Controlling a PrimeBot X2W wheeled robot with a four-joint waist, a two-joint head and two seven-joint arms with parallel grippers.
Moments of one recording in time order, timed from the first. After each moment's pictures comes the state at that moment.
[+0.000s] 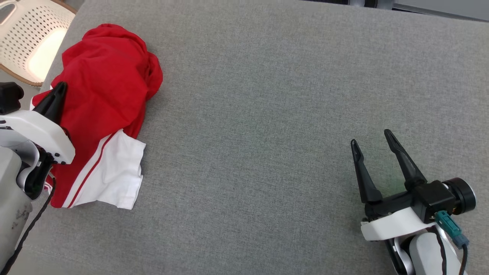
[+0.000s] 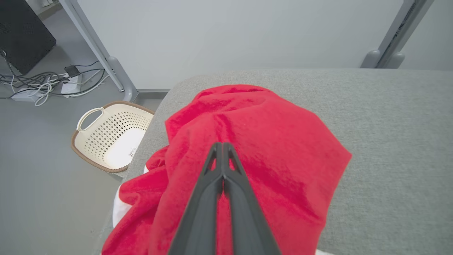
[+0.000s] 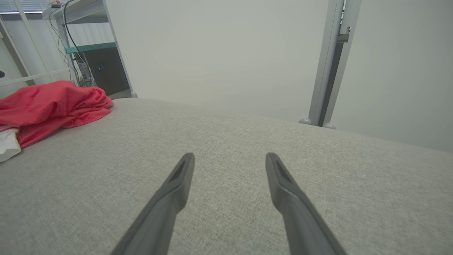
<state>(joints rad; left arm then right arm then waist) -0.86 0.55 -0.81 0.85 -0.97 -0.13 -0.19 -0.20 -0.10 0.17 0.17 0.01 0.13 -0.26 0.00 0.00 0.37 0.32</state>
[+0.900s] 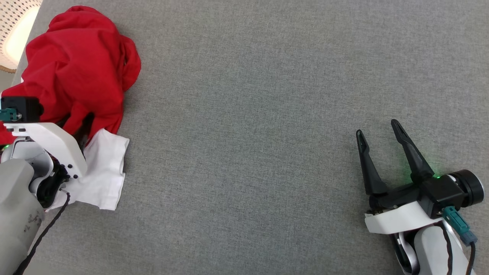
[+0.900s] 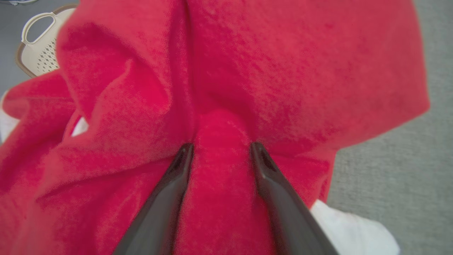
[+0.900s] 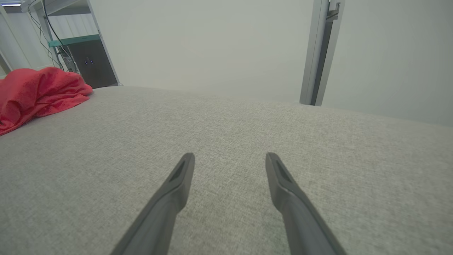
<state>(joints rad) -0.87 0.51 -0.97 0.95 -1.17 -0.13 -0.03 -0.21 -0.10 0.14 0.14 -0.01 0.13 -0.26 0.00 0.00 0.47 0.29</state>
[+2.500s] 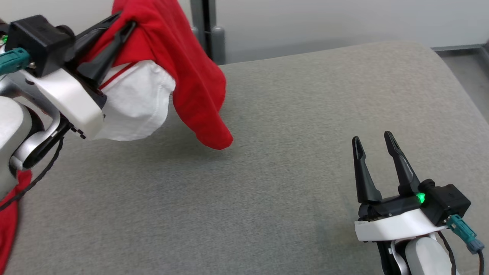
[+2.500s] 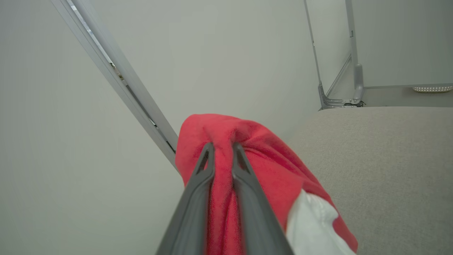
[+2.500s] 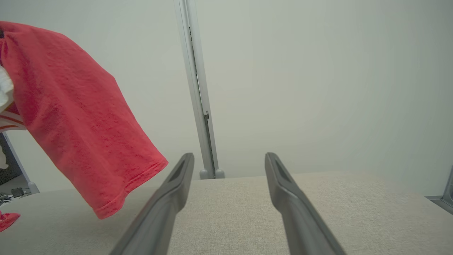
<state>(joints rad) -1.11 0.83 -1.09 0.10 -0.84 -0.01 -0.08 -0.16 -0.05 0.17 0.12 0.20 0.13 -0.26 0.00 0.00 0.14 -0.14</state>
